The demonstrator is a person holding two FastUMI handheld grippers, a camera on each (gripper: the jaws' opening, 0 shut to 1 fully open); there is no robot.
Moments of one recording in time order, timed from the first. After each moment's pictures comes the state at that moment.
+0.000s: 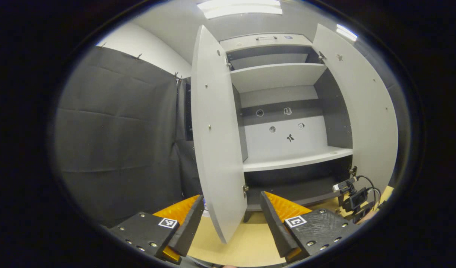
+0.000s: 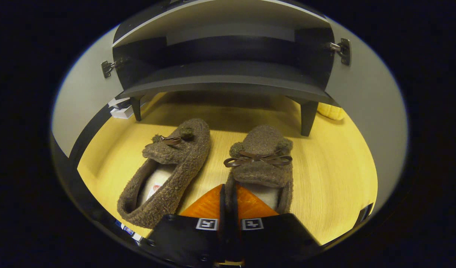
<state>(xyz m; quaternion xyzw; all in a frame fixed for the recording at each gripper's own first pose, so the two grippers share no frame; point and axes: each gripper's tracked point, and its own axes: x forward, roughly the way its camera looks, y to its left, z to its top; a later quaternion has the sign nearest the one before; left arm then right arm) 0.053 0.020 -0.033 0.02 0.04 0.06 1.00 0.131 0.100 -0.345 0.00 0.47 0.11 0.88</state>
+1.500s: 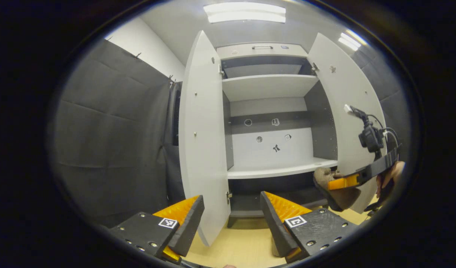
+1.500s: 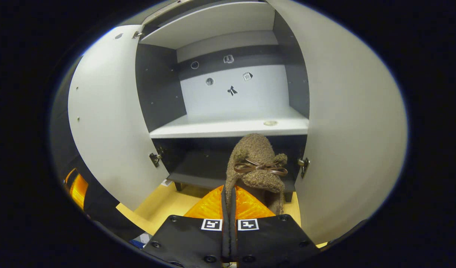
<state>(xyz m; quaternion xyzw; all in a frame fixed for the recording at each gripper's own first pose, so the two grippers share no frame) 0.051 -0.008 -0.020 -0.01 0.00 0.01 1.00 0.165 0.103 -0.075 0.05 0.25 0.15 0.96</state>
